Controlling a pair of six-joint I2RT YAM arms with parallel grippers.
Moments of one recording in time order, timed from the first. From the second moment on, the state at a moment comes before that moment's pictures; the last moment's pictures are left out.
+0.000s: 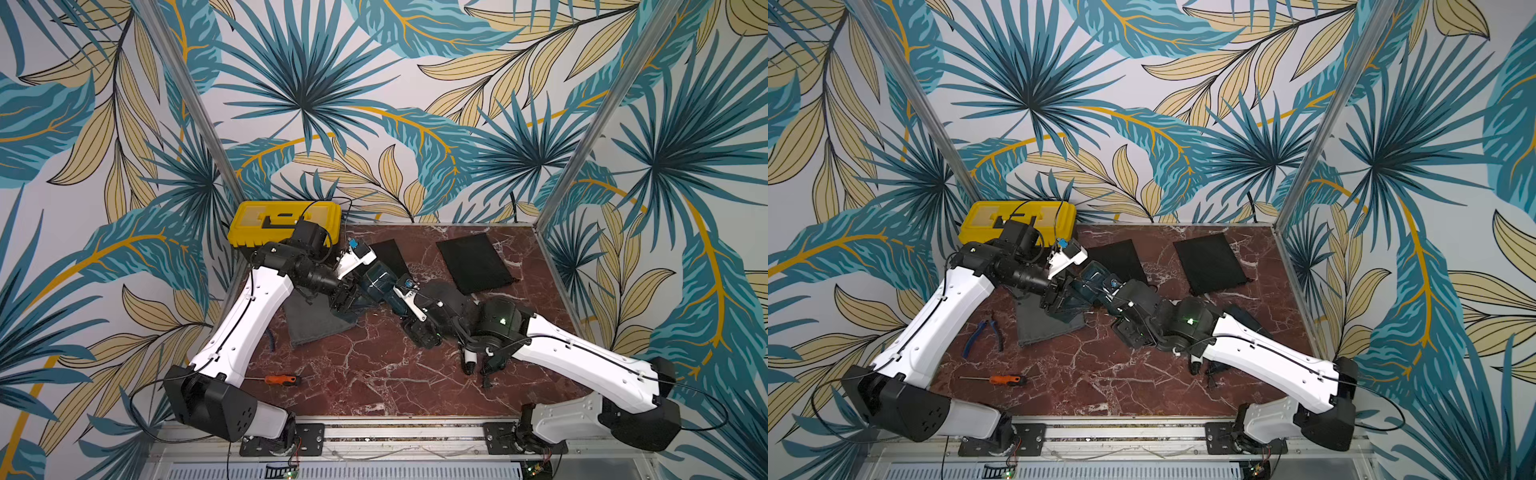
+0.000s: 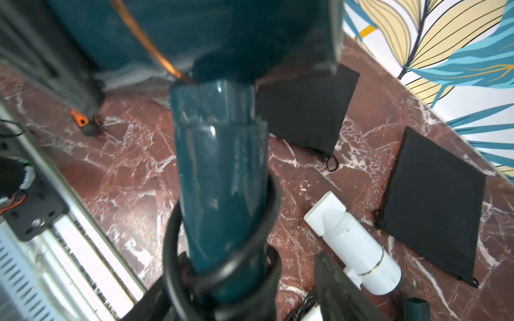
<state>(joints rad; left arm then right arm) -0.28 1.43 1.53 -1.25 0.98 0.56 1.06 1.33 1.43 -0.96 0.30 0.15</state>
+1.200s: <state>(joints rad) -0.28 1.41 1.53 -1.27 1.10 0.56 0.92 1.19 1.28 -0.81 -0.21 0.19</state>
